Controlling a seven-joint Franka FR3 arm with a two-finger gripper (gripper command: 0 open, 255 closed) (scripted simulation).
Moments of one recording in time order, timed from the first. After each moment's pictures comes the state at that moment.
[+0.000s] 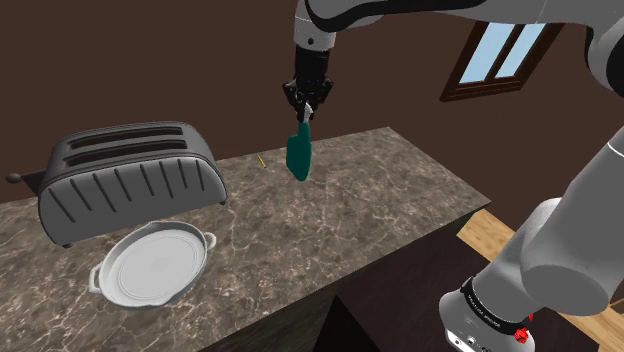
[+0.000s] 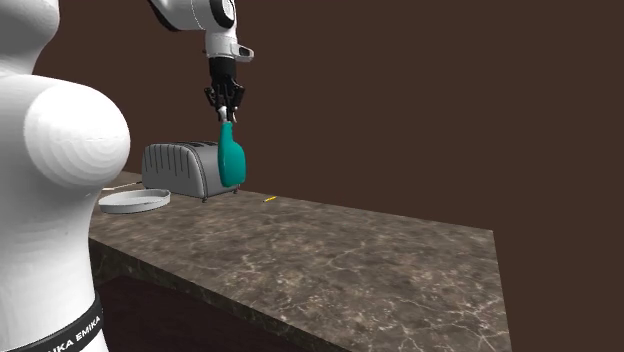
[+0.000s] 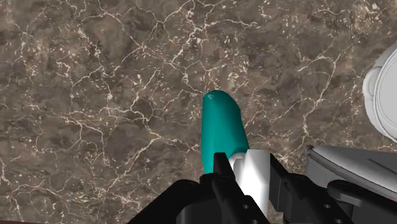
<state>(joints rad) 0.19 0.07 0.12 -1.73 -0.01 1.80 0.35</state>
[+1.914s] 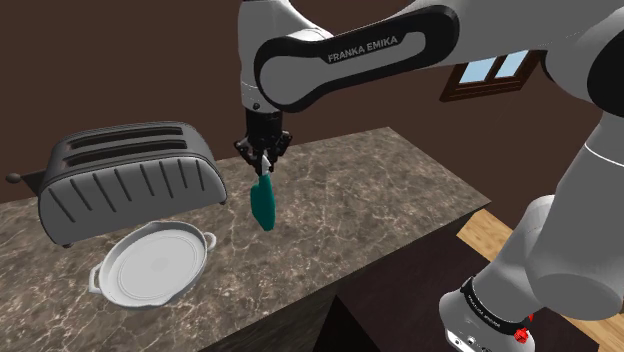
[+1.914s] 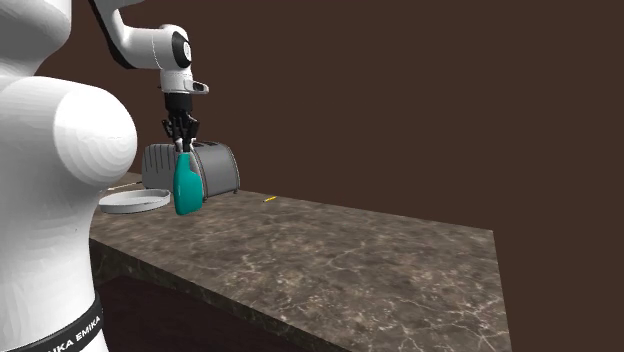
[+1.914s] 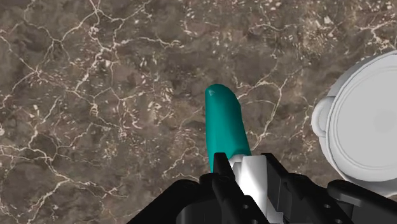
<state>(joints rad) 0.33 0.19 0.23 -1.83 -0.05 2.01 0.62</state>
